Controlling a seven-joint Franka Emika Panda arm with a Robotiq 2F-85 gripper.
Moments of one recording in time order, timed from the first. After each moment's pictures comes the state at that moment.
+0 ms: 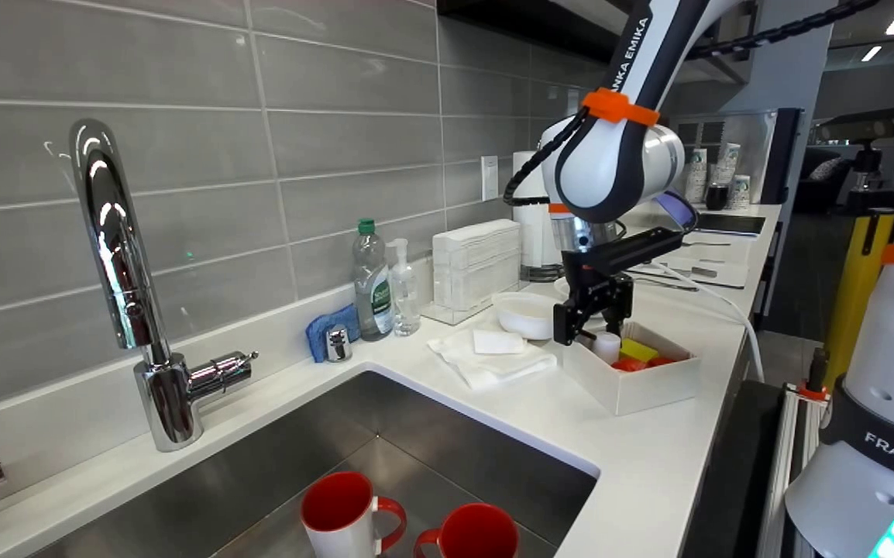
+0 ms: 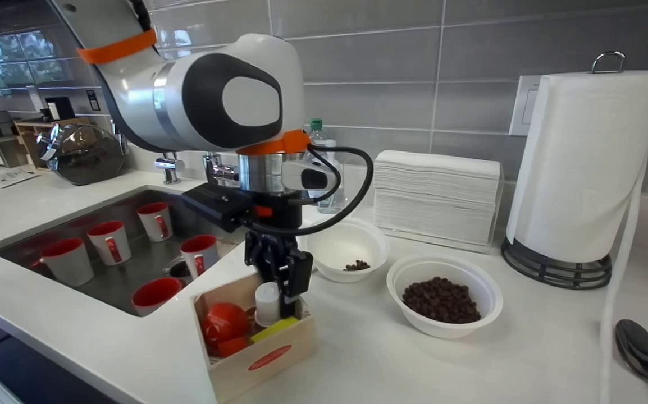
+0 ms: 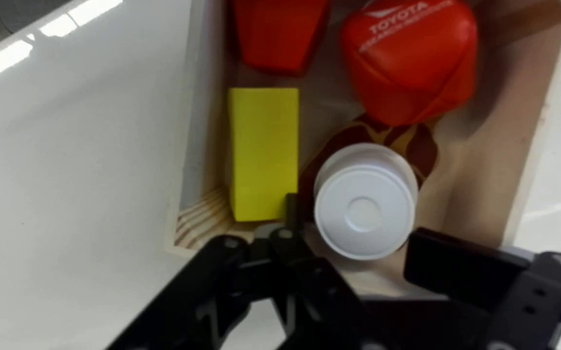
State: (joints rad) arm -0.22 -0.01 -0.10 -2.78 -0.25 2.59 0.28
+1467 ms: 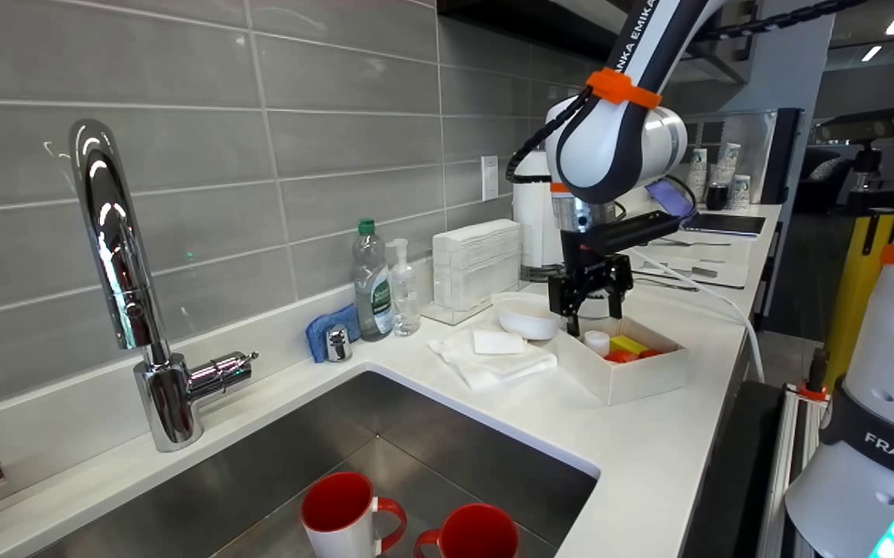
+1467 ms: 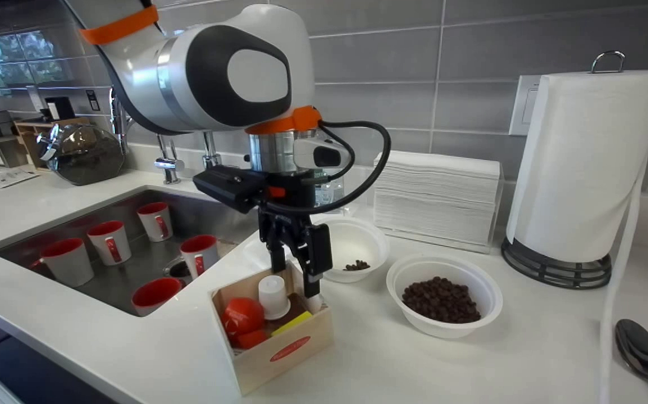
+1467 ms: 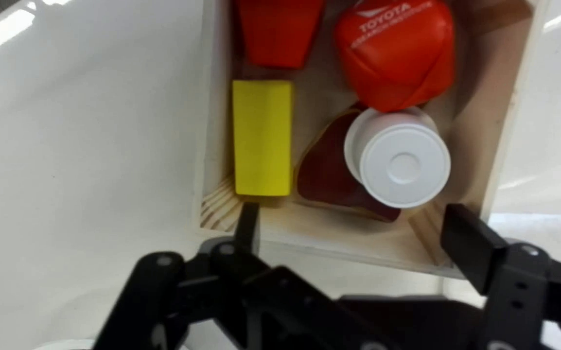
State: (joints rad) arm -0.20 -0.07 -0.15 -2.76 -0.25 2.58 0.26
